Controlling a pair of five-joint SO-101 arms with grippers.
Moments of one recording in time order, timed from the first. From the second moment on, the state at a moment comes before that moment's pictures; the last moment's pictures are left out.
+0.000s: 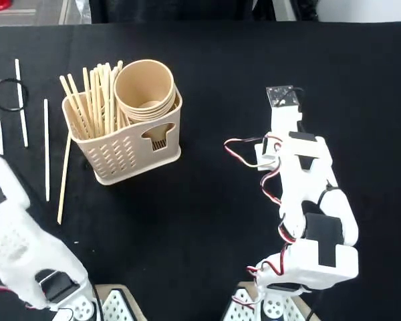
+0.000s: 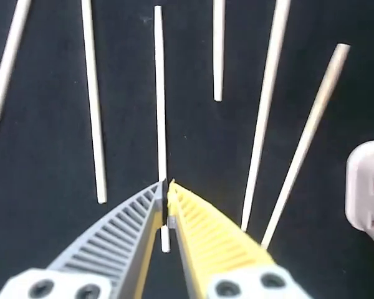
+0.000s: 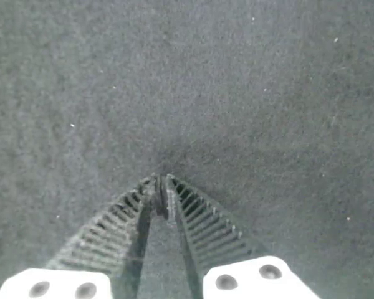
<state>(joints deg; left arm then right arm) -41.4 22.1 -40.6 98.9 -21.7 8.4 3.1 36.7 41.5 13.1</state>
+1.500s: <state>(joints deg) -42.2 78.0 -83.6 90.6 -21.4 8.4 3.1 36.7 41.5 13.1</state>
